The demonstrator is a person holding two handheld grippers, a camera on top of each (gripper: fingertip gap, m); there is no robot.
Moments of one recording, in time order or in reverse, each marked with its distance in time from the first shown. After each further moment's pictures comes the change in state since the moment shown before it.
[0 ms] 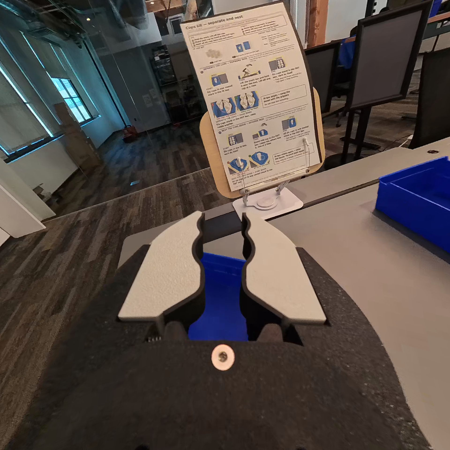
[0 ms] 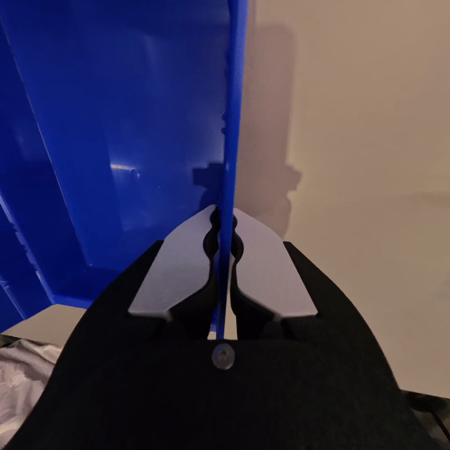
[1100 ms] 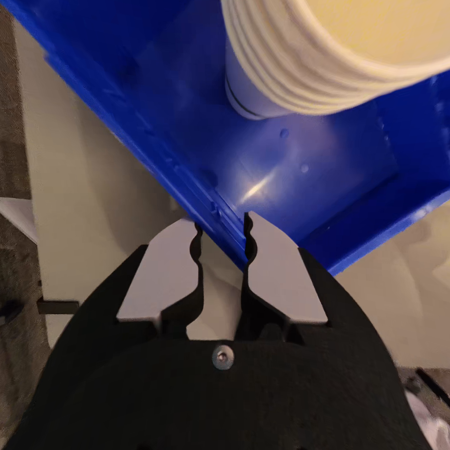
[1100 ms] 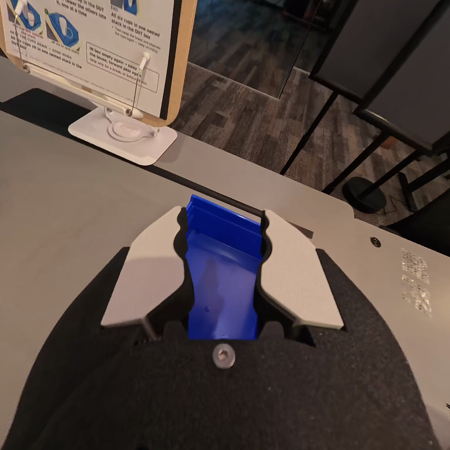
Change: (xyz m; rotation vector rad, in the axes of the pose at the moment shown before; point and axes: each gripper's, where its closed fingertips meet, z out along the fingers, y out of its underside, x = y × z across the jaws) left arm -0.099 0.295 0.018 -1.229 -0.152 -0.614; right arm -0.156 -0.080 -0.174 0.970 0.135 -0.480
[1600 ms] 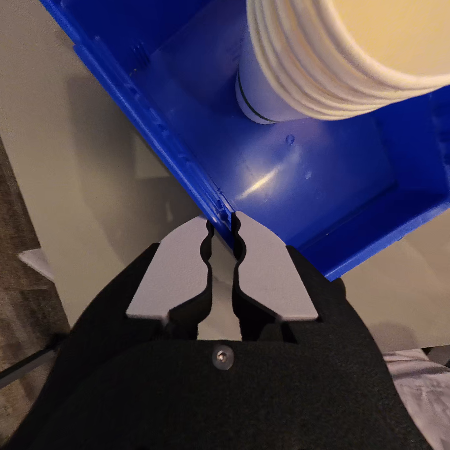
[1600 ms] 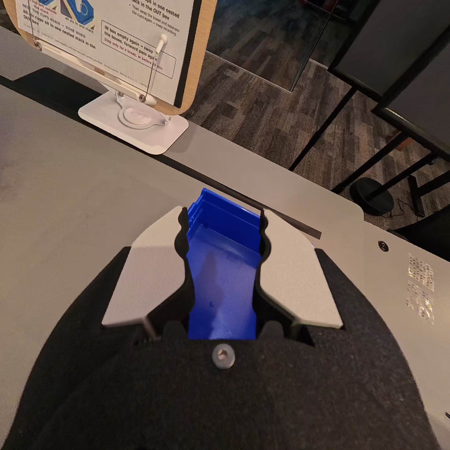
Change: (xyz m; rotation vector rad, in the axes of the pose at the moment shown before) left arm 0.020 -0.028 0.004 -0.001 0.035 0.216; right arm -0.015 0.005 0.005 -0.036 -0.040 -0.045
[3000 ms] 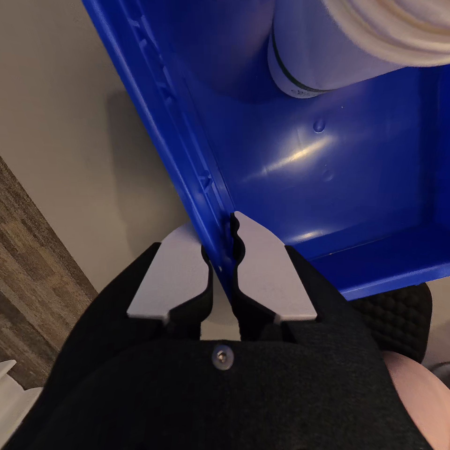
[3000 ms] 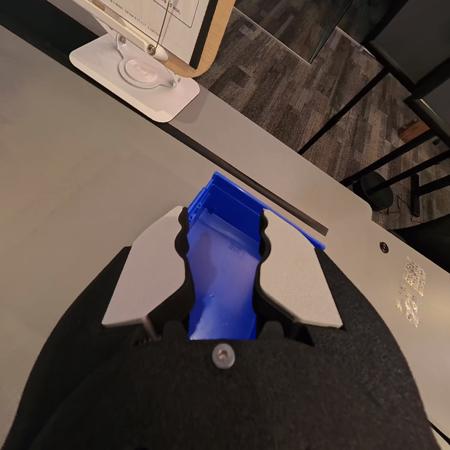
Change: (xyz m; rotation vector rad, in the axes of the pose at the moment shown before) left arm -0.008 -0.019 0.032 -0.055 -0.070 0.318; right arm -0.021 0.015 0.026 -0.127 -0.031 -0.108
